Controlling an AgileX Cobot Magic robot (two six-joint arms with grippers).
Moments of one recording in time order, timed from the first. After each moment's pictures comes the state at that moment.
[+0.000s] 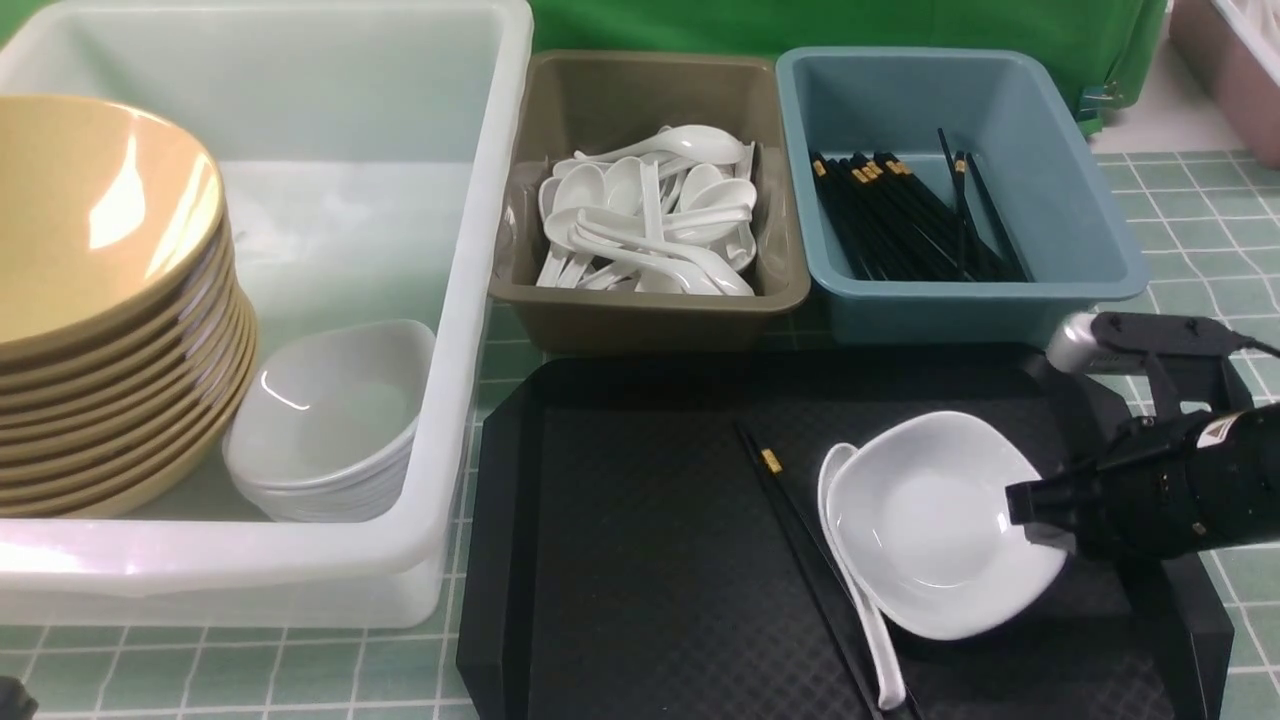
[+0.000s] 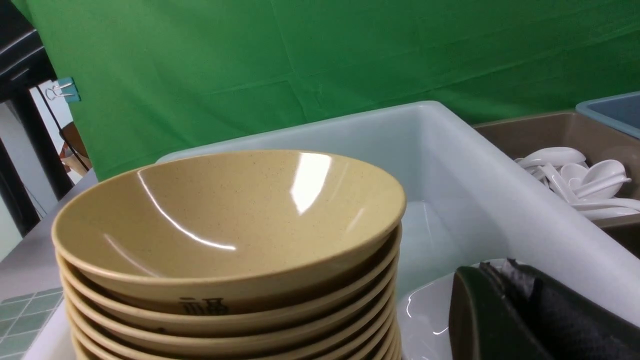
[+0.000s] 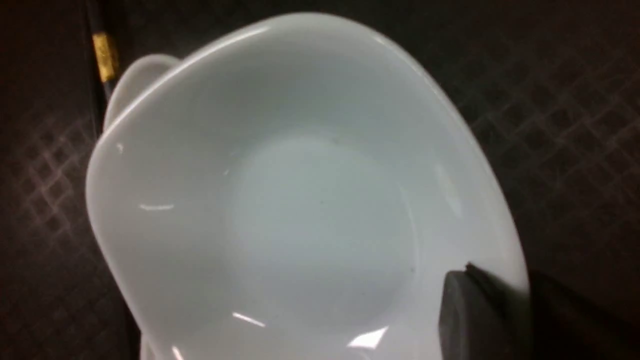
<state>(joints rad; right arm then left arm) 0.19 1.45 -0.68 0.41 0.39 -0.22 -0.16 0.11 -0.28 0.33 0.28 -0.13</state>
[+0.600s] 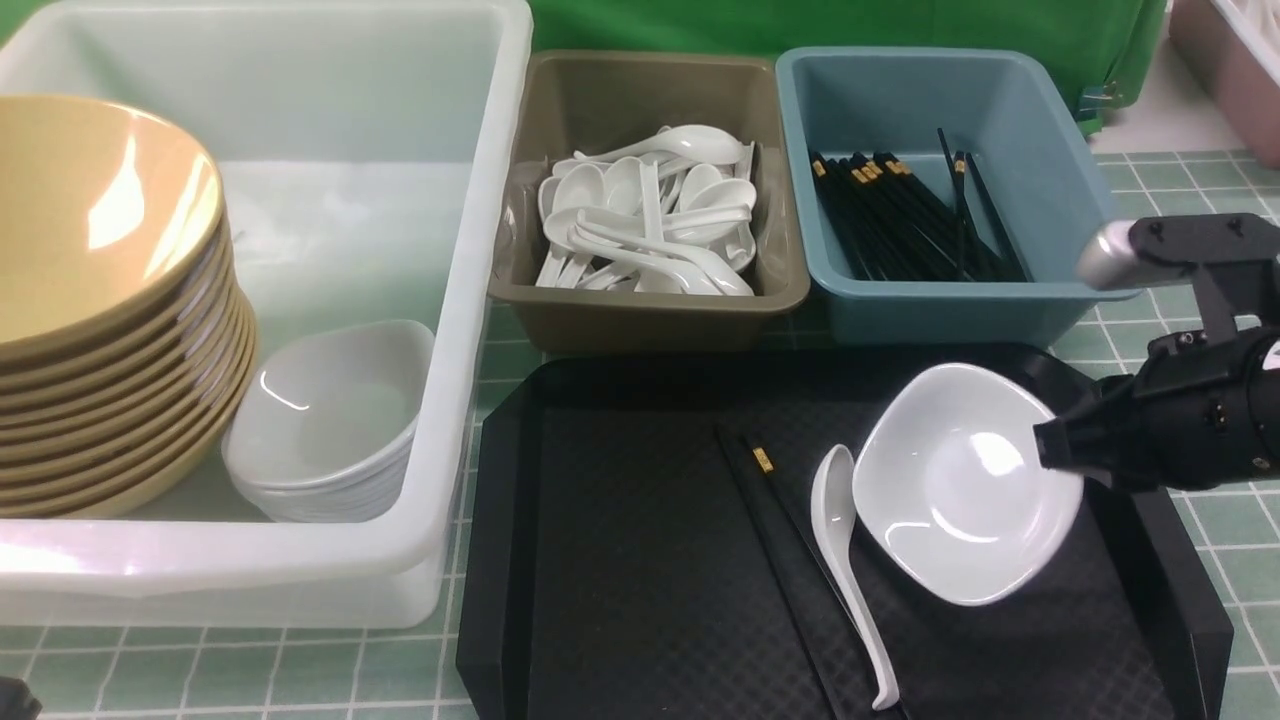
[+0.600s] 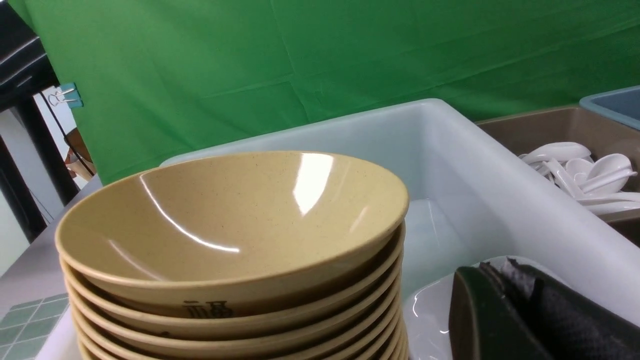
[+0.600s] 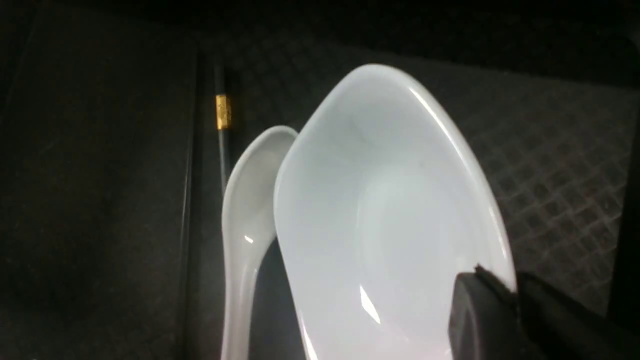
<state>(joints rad) 0.19 1.31 -0.77 0.41 0.52 -0.27 -0.16 0.11 -0.28 0.36 0.27 -0.13</state>
